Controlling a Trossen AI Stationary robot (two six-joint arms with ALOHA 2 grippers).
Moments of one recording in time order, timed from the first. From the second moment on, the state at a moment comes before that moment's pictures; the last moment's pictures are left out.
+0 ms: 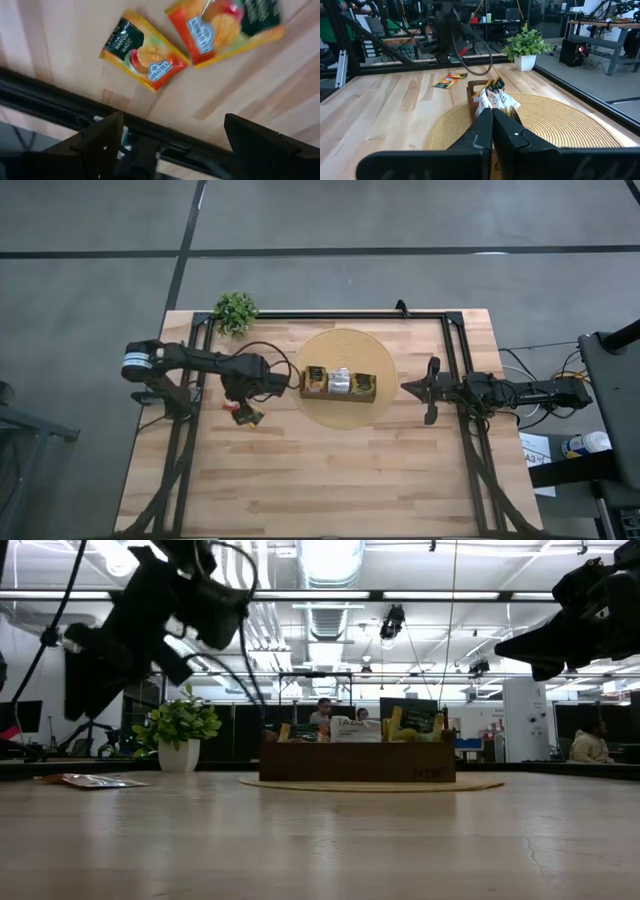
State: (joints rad) left arm 0.08 1.58 1.07 -1.44 -0.02 -0.36; right arm 0.05 0.13 0.01 0.04 0.23 0.08
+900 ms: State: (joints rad) left arm 0.47 1.74 1.00 -1.40 0.02 0.01; right arm 0.05 0.13 0.01 0.04 0.23 0.08
